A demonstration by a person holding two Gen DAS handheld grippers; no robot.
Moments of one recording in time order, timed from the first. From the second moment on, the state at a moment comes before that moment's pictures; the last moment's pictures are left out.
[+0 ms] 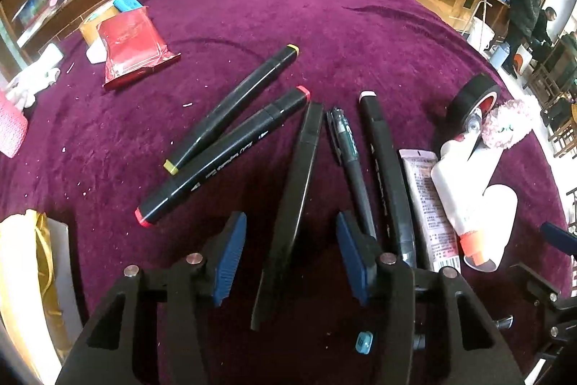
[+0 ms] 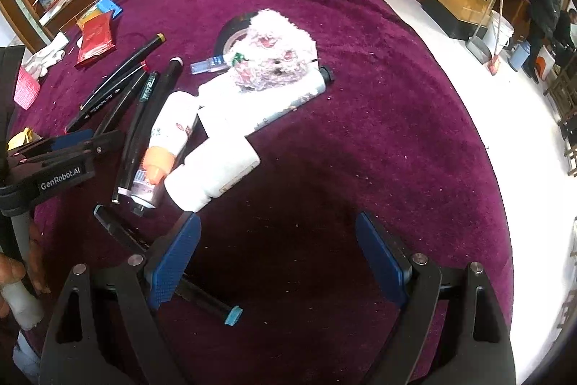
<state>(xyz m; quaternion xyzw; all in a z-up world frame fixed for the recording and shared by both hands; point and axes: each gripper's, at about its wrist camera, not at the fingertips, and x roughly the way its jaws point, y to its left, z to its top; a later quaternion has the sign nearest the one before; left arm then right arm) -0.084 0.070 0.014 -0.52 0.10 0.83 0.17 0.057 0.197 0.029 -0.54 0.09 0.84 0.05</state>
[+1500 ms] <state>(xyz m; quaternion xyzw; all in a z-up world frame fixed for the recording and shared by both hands) 0.009 -0.106 0.104 -0.46 -0.12 0.87 0.13 0.005 0.171 0.077 -0.52 0.17 0.83 -0.04</state>
